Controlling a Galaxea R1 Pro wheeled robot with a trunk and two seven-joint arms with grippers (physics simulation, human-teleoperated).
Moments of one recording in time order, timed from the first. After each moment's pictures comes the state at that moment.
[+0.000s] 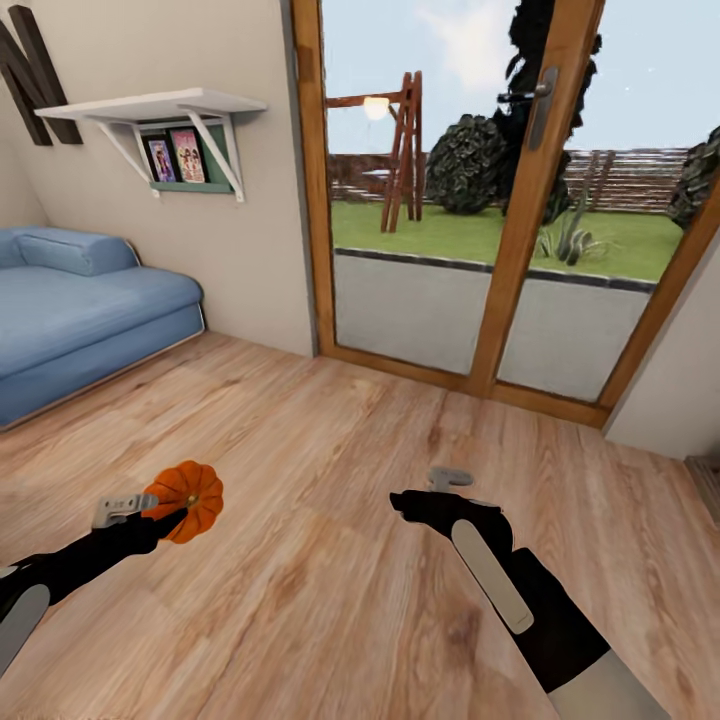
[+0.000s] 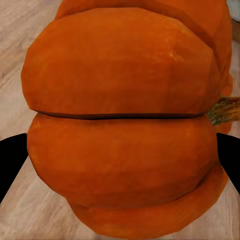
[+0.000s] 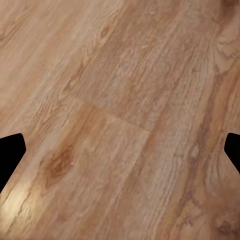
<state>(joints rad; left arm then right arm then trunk) -0.19 0.48 0.08 -1.53 0.60 0.58 -0.21 -0.54 -0.05 0.42 -1.35 -0.73 0.71 -0.45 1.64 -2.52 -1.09</state>
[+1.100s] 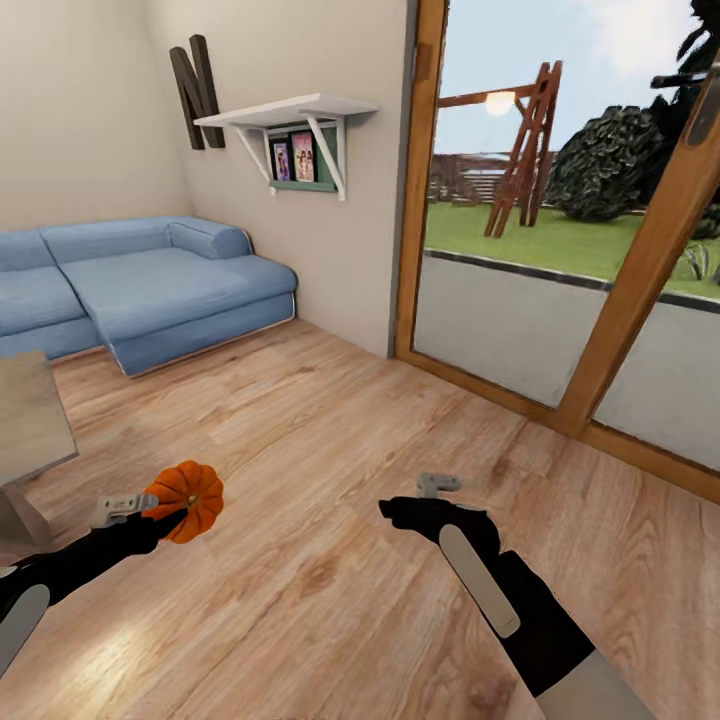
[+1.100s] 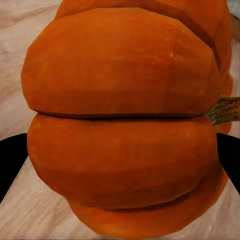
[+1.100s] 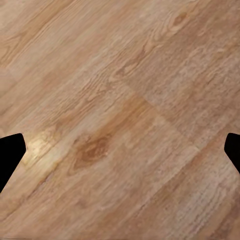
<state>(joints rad) -0.19 0.48 0.08 -1.53 0.60 0.58 -0.21 -0.54 -0.02 0.45 -1.32 -0.72 0.71 -0.45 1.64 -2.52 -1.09</state>
